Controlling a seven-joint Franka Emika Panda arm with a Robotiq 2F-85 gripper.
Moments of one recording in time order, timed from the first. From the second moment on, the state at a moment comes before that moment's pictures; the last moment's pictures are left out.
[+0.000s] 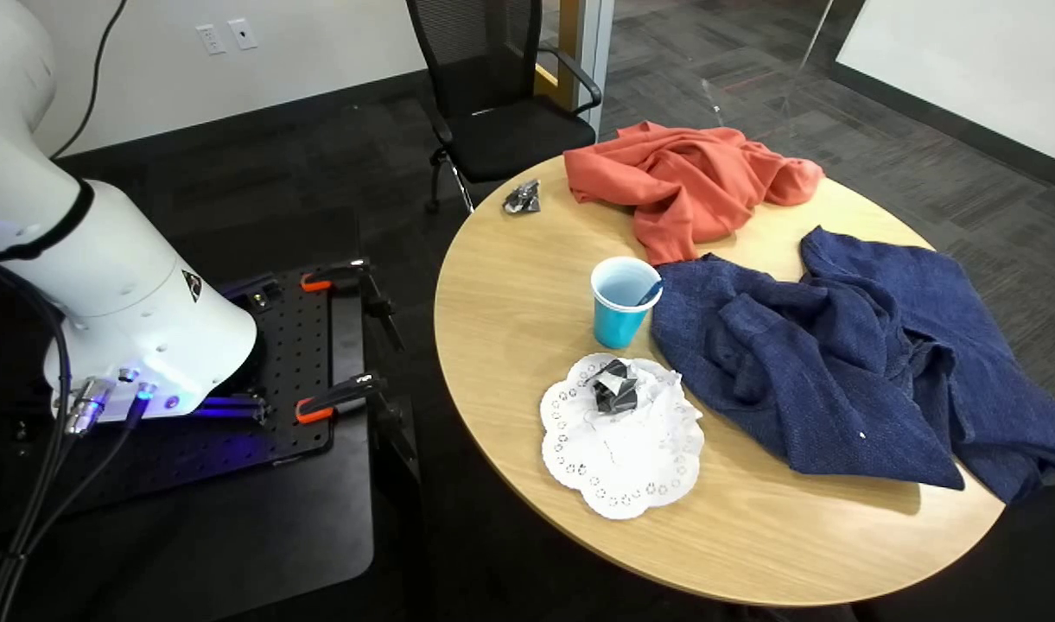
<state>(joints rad) 0.04 -0.82 0.34 -2.55 -0.04 1.92 0.42</state>
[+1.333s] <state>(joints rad) -0.09 -0.20 0.17 -2.55 -0.22 2.46 0.48</state>
